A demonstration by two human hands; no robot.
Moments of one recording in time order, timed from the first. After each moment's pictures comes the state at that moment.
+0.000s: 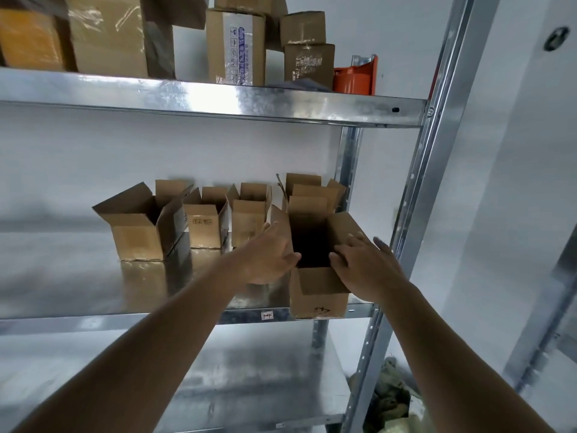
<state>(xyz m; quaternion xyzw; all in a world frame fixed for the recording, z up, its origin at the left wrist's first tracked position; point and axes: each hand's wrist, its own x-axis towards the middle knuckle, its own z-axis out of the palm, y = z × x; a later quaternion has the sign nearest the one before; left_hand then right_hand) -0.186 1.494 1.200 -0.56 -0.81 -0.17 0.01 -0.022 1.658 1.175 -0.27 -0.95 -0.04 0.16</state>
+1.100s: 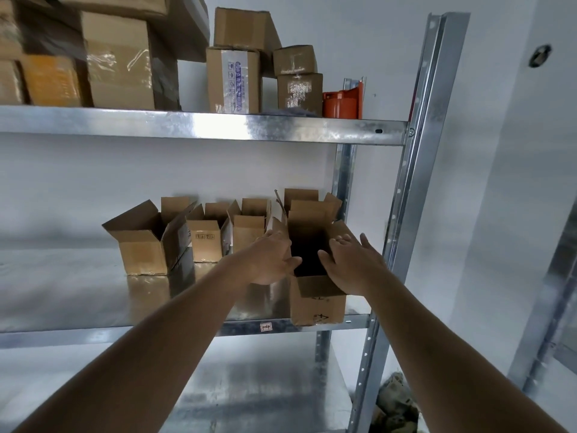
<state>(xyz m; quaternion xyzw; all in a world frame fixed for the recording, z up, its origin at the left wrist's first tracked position) -0.182 1.505 1.221 -0.54 -0.83 -0.11 0.02 -0.036 1.653 1.201 -0.28 -0.94 -0.03 0.17</state>
